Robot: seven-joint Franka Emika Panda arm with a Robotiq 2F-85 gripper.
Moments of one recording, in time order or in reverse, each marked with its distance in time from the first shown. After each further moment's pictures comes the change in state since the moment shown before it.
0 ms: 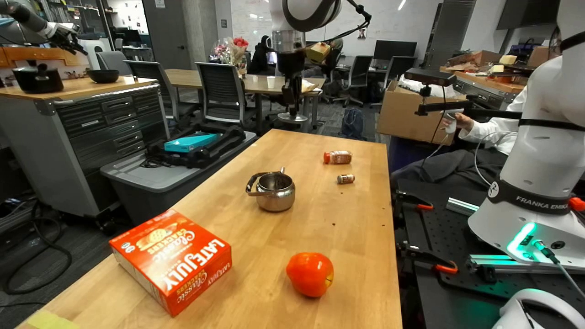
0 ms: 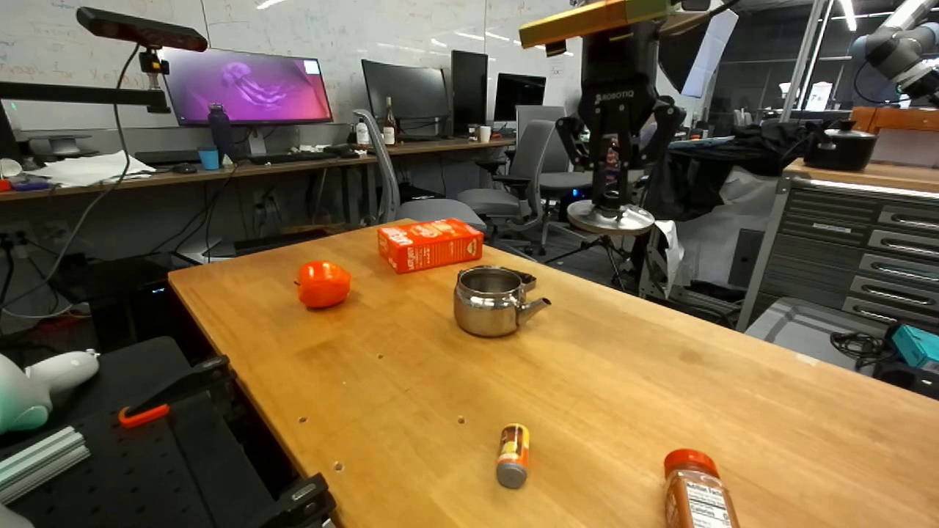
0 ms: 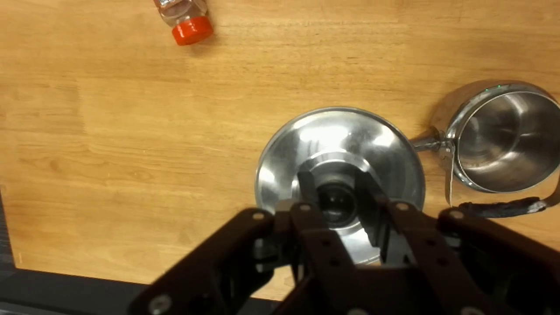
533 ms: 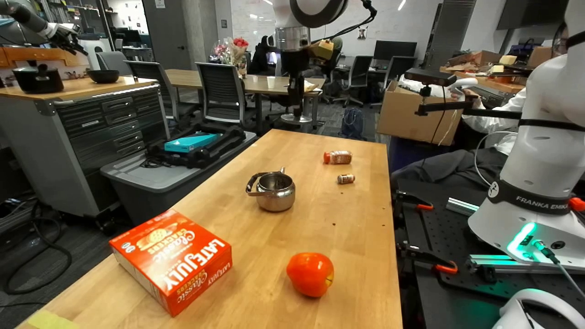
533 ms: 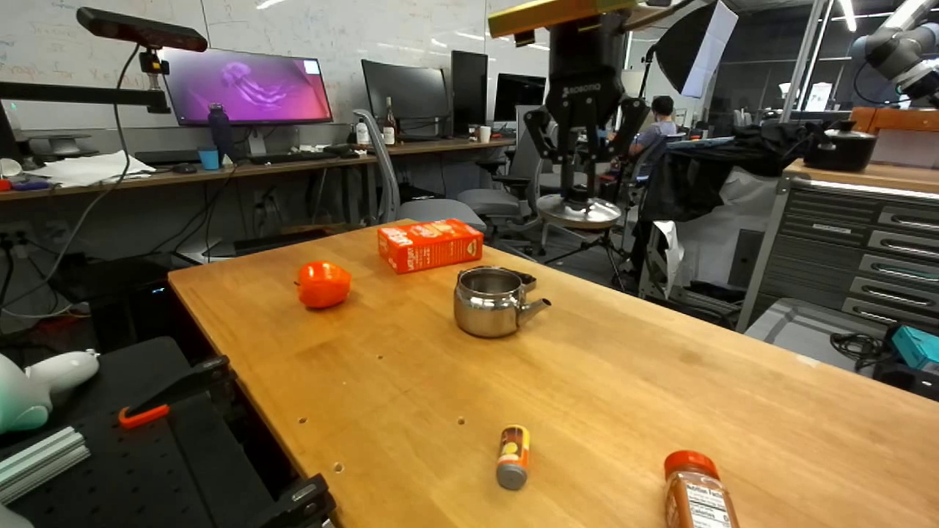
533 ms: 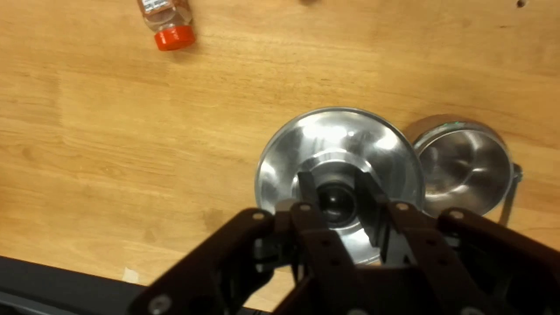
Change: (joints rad) arm 0.024 -0.086 0.029 -0.097 -0.013 0.000 -0.039
